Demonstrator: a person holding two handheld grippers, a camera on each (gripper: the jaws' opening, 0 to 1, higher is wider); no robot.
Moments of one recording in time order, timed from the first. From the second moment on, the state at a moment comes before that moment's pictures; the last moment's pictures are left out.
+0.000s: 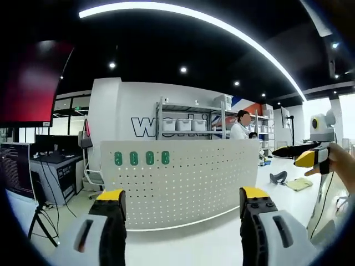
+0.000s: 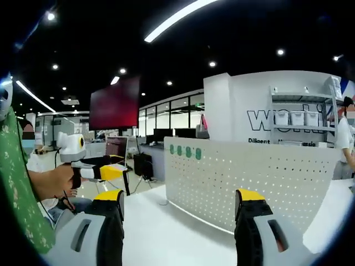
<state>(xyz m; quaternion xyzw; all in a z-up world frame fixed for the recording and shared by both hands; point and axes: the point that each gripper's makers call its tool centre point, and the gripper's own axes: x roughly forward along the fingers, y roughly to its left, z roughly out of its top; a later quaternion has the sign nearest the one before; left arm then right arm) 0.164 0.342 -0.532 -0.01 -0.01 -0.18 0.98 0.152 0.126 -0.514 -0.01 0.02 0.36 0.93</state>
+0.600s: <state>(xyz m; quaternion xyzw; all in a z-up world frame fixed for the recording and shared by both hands) 0.138 0.353 -0.539 -0.02 -0.01 -0.17 0.99 0.148 0.122 -0.515 -0.02 -0.01 0.32 0.95</state>
